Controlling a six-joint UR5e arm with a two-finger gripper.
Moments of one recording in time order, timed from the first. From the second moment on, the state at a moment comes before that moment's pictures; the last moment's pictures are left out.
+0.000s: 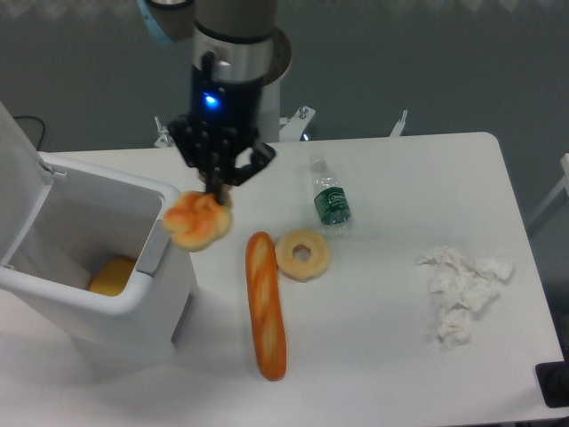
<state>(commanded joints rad) 2.26 -1.65 -1.42 -1.30 1.26 0.65</state>
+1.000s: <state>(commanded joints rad) 2.12 -1.69 -1.43 -1.25 1.21 0.64</state>
